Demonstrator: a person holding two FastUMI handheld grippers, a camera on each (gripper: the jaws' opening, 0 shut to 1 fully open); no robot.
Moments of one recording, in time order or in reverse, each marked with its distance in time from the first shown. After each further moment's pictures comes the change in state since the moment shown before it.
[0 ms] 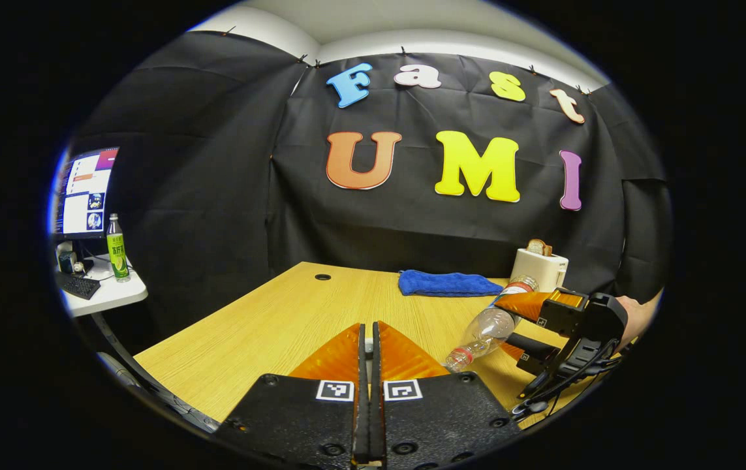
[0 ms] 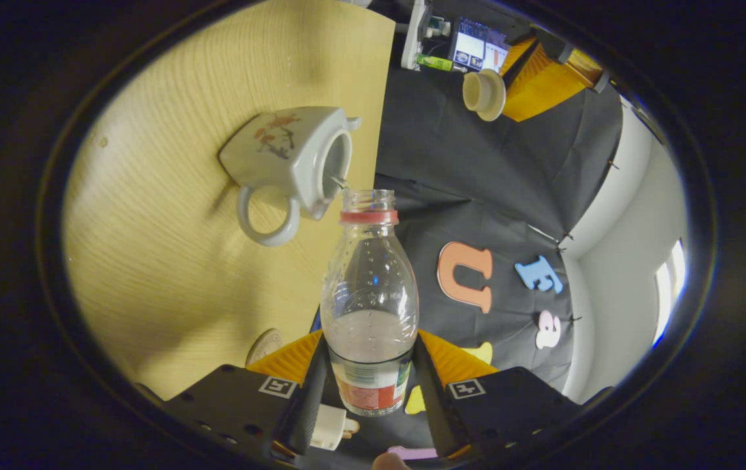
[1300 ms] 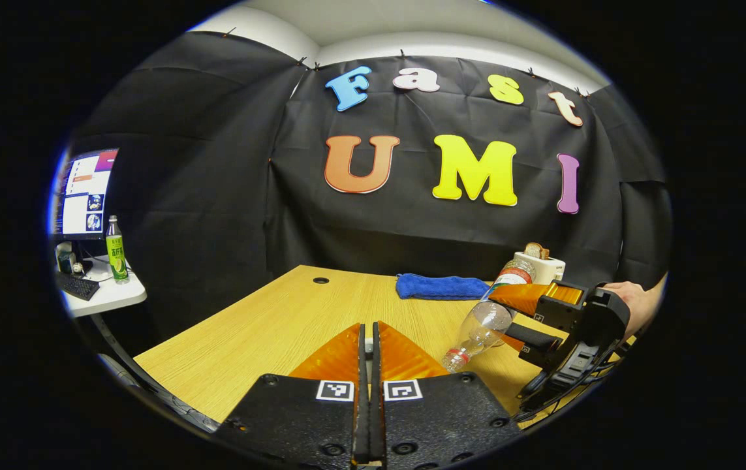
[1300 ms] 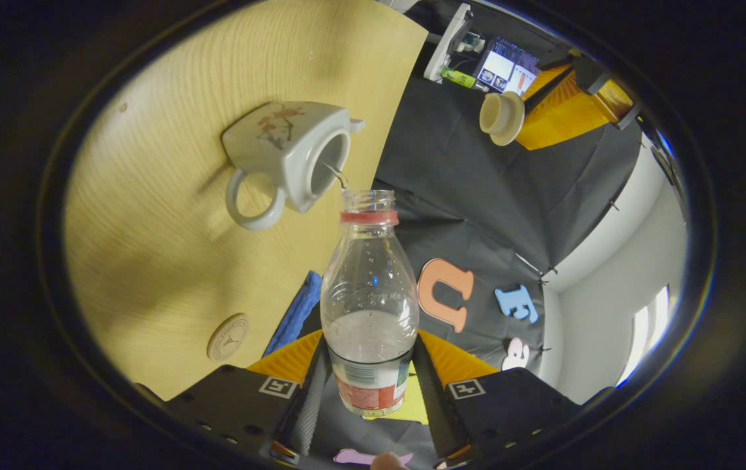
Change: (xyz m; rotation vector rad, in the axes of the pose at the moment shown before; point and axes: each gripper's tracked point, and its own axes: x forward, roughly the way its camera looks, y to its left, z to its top) left arm -0.004 0.002 0.005 -0.004 -0.015 -0.011; right arm -0.002 -0.026 0.004 -0.163 -0.031 -0.064
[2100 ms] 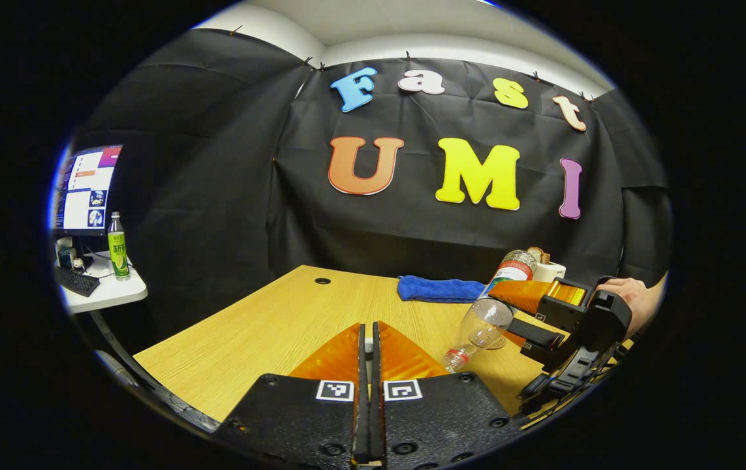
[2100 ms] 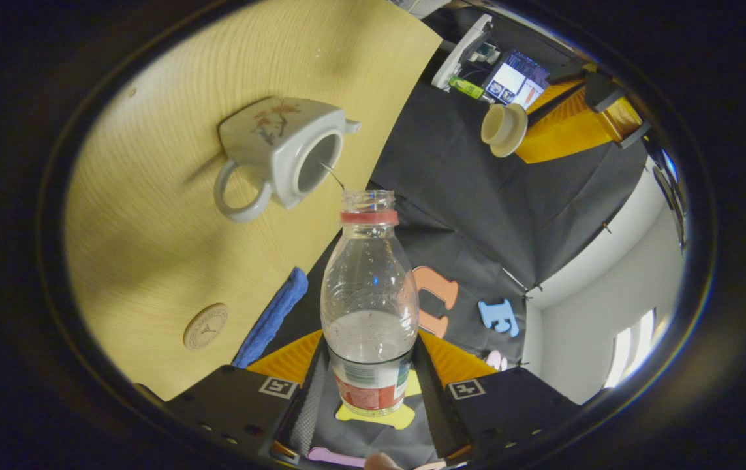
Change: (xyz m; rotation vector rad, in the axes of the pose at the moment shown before) left arm -0.002 0.004 0.003 -0.019 -0.004 0.010; right arm 0.001 -0.017 0.003 -0.090 -0.018 -0.055
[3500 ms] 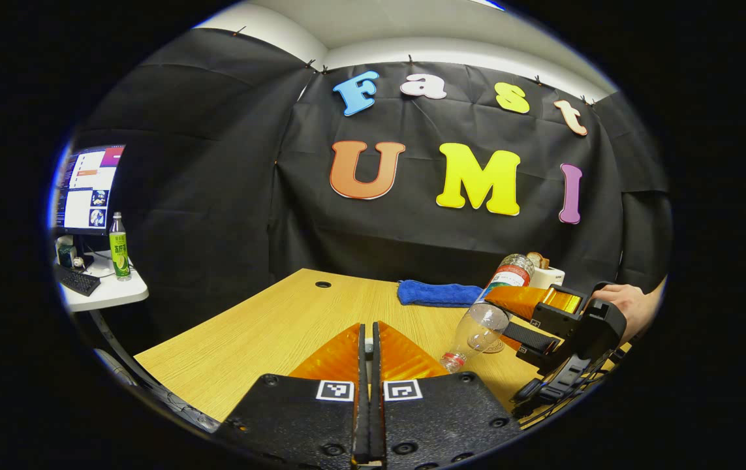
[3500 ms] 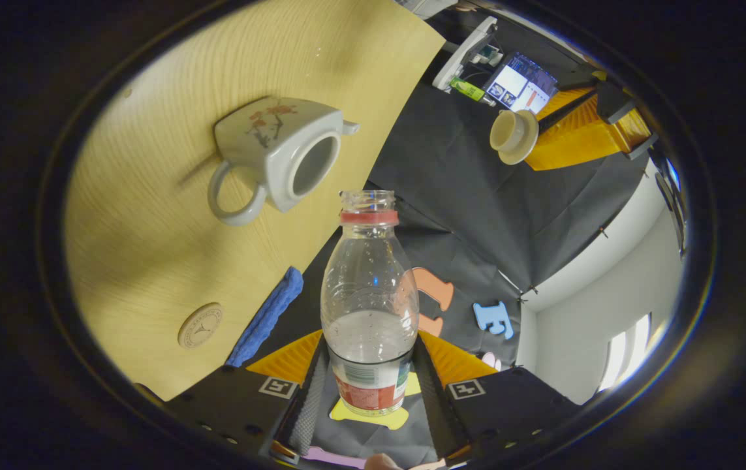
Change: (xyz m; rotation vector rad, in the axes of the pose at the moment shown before) left arm -0.005 0.001 0.008 -0.014 -0.022 0.000; right arm 0.001 0.000 0.003 0.013 0.003 -0.013
